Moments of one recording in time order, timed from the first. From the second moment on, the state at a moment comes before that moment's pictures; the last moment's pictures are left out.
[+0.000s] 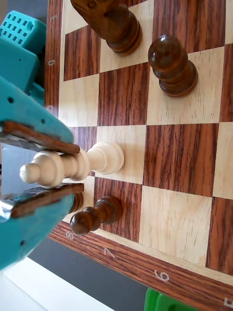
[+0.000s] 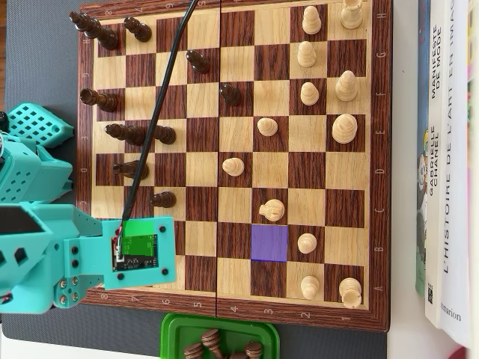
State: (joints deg) arm 33.6 123.8 128.8 76.1 51.4
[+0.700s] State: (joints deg) arm 32.2 123.8 128.8 74.4 51.5
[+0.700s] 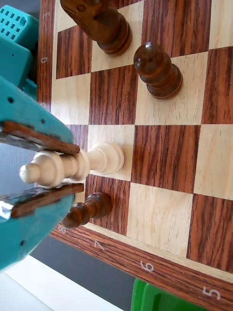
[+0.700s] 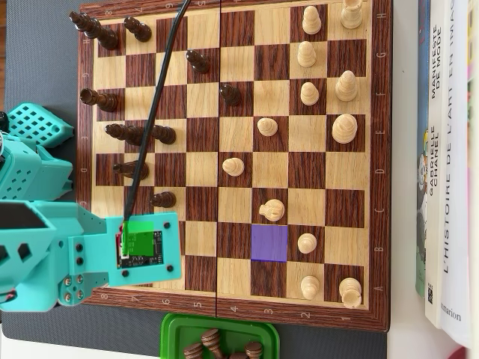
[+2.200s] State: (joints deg) arm 30.1 124.0 128.7 74.4 51.5
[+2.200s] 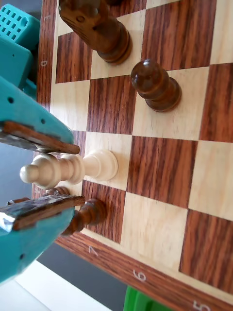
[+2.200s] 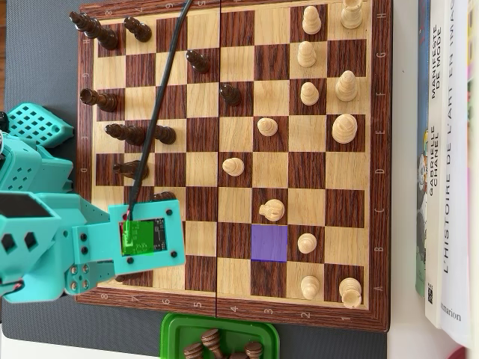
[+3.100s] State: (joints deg) arm 27.9 125.5 123.4 77.4 51.5
